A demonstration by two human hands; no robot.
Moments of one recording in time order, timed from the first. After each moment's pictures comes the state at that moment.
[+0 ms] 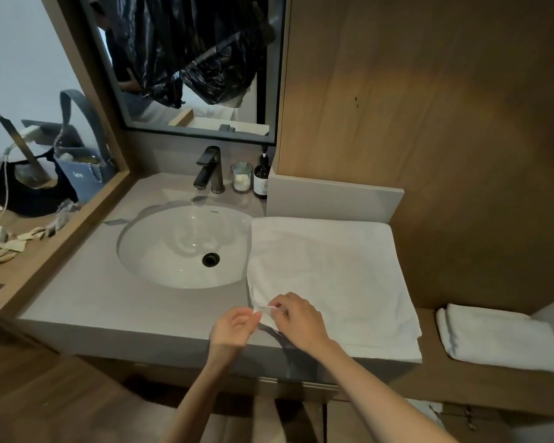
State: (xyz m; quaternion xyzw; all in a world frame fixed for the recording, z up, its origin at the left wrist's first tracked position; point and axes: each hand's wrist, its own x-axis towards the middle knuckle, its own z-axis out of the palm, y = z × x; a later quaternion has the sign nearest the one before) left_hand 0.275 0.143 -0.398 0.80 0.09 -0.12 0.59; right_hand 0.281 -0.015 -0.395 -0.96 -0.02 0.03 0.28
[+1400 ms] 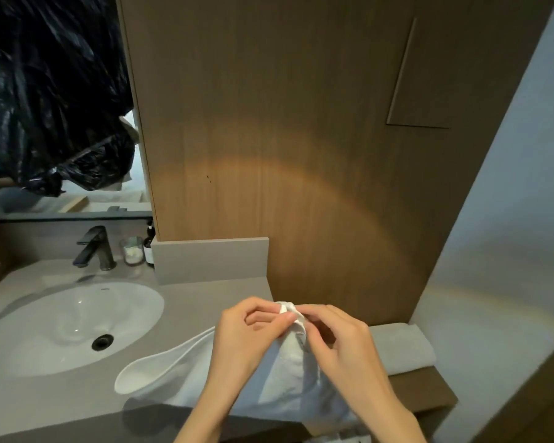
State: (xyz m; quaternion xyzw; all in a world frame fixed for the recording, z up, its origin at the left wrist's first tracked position) left_hand 0.131 -0.051 -0.189 0.71 -0.18 -0.06 0.67; right_hand 0.050 -0.183 -0.198 -0.88 0.03 -0.29 0.38
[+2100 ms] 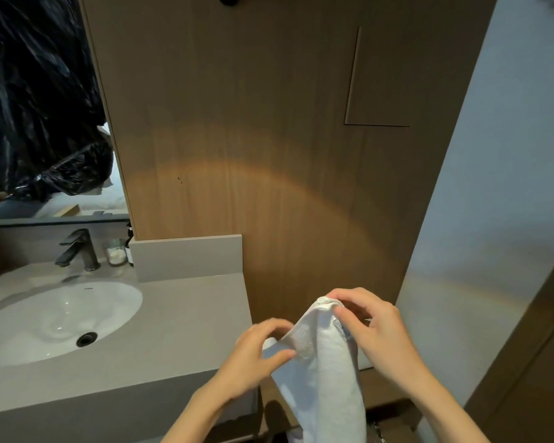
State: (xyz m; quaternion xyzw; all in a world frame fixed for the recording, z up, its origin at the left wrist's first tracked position) left_hand 0.081 -0.122 -0.260 0.80 -0.40 -0.12 0.43; right_hand -0.050 -0.293 -0.183 -0.84 0.04 -0.29 0.45
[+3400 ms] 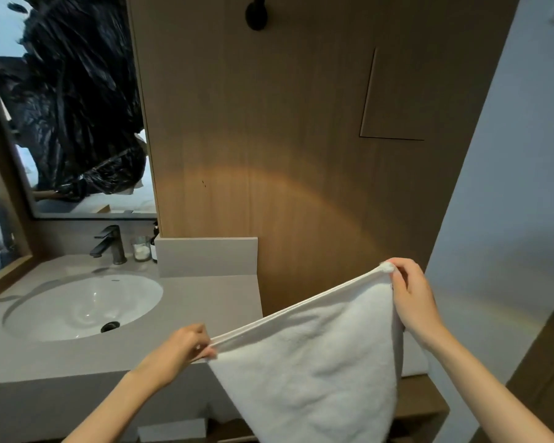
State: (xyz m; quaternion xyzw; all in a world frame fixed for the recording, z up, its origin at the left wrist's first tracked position) left_hand 0.142 0.008 -0.291 0.88 -0.43 0.02 0.21; right_hand -0.027 -0.371 -0.192 -0.82 0.16 -0.39 0.39
